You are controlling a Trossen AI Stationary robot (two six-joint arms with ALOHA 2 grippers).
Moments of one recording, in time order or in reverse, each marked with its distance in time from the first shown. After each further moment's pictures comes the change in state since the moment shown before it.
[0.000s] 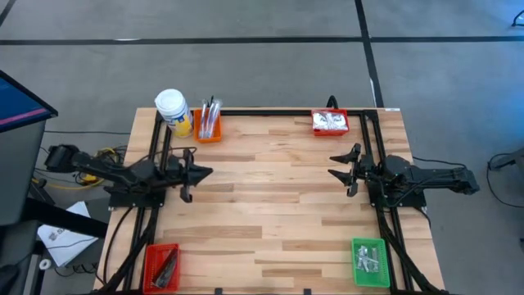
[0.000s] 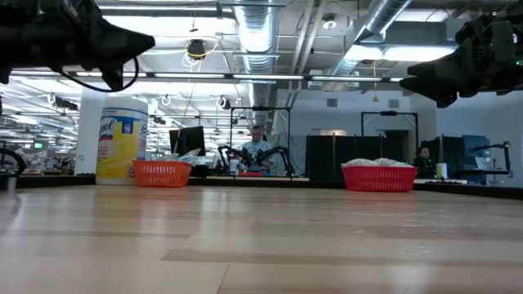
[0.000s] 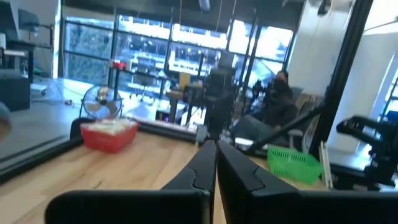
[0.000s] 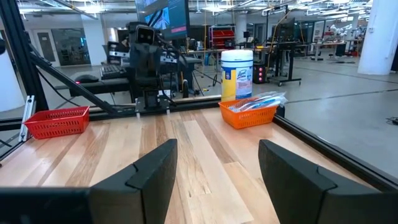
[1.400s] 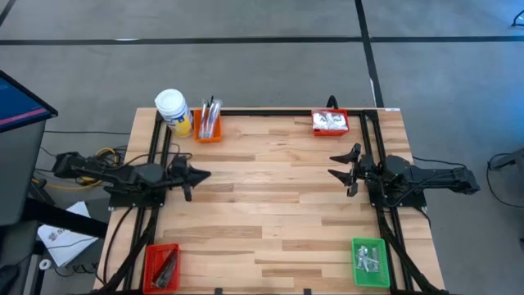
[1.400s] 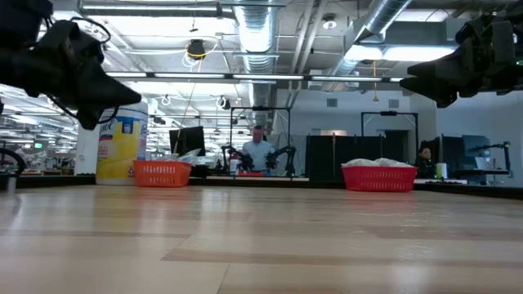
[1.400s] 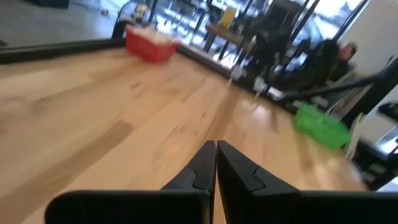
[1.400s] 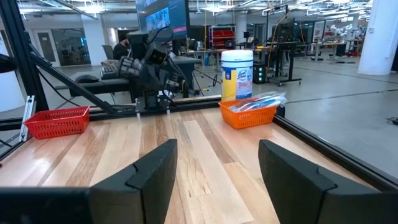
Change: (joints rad) left arm 0.000 -0.310 0.001 -0.652 -0.101 -0.340; right arm 0.000 0.000 0.000 0.000 0.000 0.000
